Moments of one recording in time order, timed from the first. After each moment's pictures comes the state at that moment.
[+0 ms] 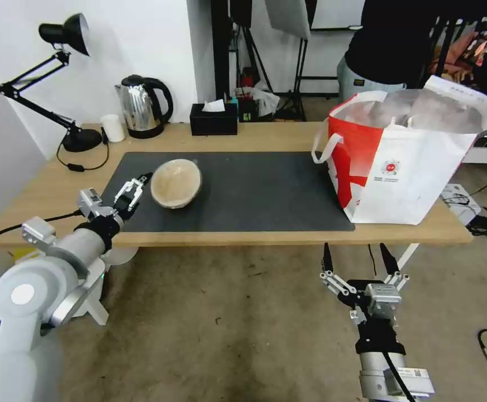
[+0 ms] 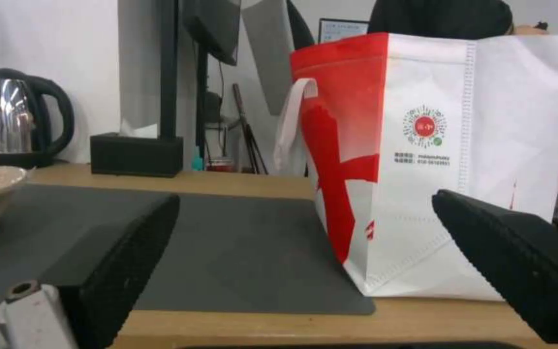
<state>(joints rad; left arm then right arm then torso) 1.19 -1.21 -0.78 -2.19 -1.66 0.53 -0.61 -1.76 0.99 0.16 2.34 -0.03 0.15 0.72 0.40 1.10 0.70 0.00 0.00</state>
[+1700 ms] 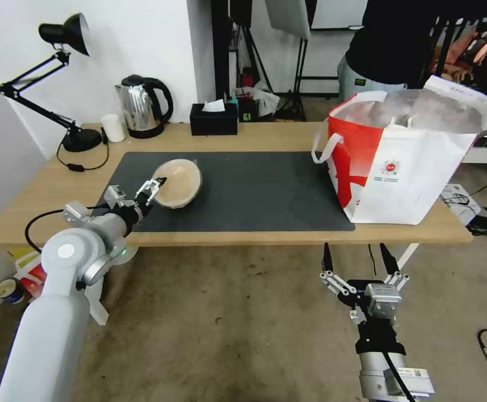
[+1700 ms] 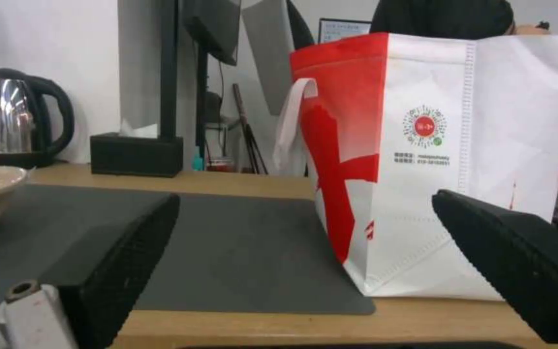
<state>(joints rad) 1.02 -1.22 -0.64 -1.93 -1.67 0.52 -0.64 -1.76 0.99 0.16 2.34 -0.03 0.15 0.72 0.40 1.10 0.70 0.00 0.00</state>
